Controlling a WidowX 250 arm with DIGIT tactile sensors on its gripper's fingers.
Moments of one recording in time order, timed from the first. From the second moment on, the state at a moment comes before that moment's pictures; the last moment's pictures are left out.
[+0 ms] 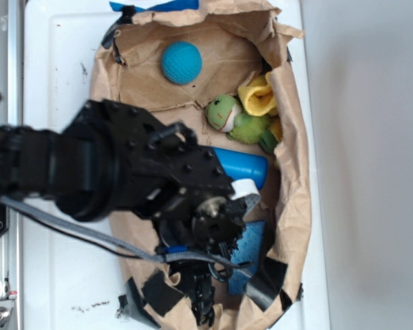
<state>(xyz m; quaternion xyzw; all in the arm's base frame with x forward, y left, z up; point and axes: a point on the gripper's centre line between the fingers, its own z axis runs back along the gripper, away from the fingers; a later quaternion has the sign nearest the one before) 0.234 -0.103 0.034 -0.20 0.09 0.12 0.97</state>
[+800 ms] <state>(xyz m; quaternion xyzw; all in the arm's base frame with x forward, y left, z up) 0.234 -0.108 0.032 -0.17 0.09 0.12 0.97</state>
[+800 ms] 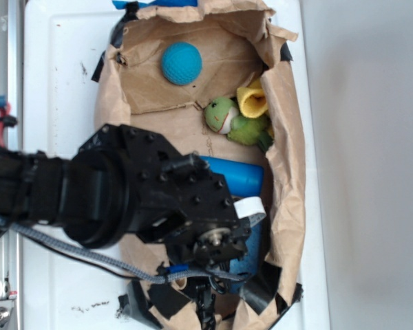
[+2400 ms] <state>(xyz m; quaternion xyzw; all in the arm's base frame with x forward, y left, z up) 0.256 -0.029 0.130 -0.03 -0.03 -0.03 1.00</state>
